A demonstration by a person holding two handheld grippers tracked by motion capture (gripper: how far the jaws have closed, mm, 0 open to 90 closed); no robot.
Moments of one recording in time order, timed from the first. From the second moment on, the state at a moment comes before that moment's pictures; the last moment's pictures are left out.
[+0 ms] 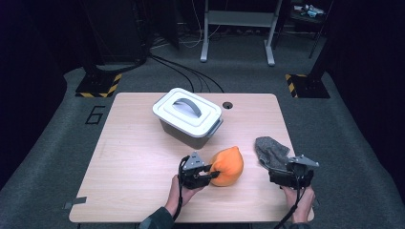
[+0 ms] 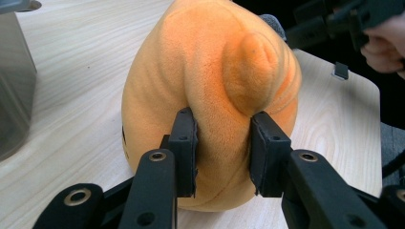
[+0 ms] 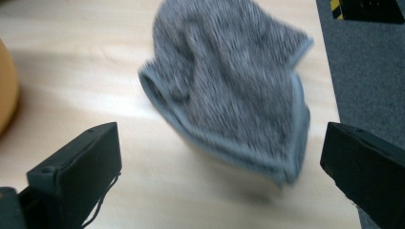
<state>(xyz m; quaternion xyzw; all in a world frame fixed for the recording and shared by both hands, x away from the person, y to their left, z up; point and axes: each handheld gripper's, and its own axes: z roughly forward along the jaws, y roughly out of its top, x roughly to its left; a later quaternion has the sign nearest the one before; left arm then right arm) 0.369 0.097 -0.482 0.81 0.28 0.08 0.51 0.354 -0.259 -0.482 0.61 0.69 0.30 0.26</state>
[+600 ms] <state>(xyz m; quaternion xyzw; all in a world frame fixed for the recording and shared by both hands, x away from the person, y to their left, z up) 0.364 0.094 -0.474 0.81 0.25 0.11 0.52 0.338 -0.278 -0.530 0.63 0.67 0.29 0.26</state>
